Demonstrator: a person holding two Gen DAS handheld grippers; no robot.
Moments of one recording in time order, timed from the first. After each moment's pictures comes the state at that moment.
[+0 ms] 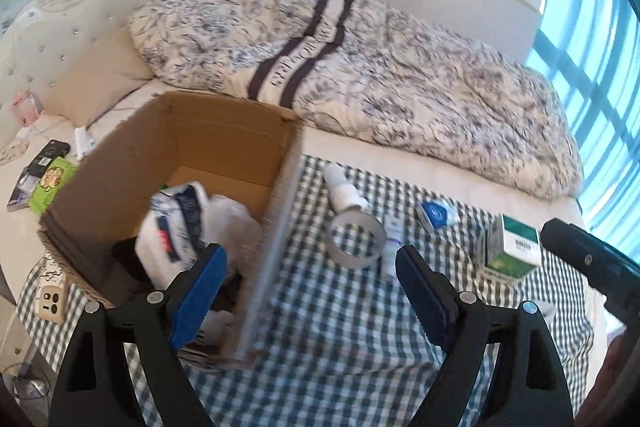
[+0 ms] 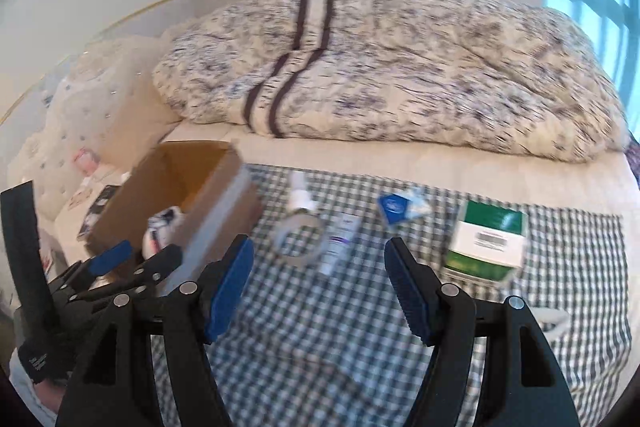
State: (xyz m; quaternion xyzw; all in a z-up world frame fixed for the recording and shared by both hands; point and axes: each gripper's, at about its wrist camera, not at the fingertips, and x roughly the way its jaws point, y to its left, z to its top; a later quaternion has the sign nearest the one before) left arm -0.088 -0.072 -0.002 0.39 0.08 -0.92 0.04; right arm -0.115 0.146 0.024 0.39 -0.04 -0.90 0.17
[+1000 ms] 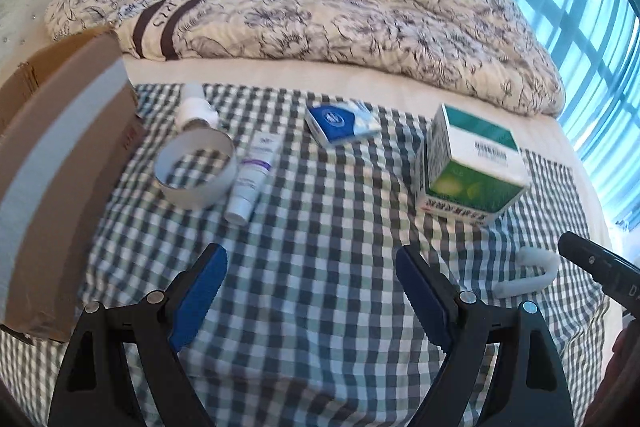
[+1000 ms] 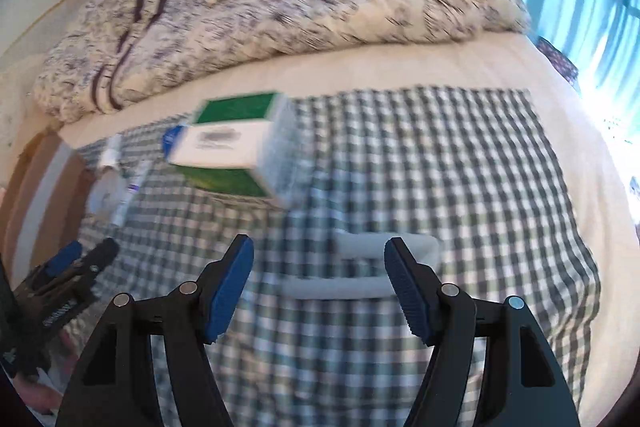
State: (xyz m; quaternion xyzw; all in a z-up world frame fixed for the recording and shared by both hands) left arm -0.130 0.078 -0.112 0.46 0.05 -0.89 -0.03; right arm -0.135 0.338 -0.088 0.48 -0.07 -0.87 0.00
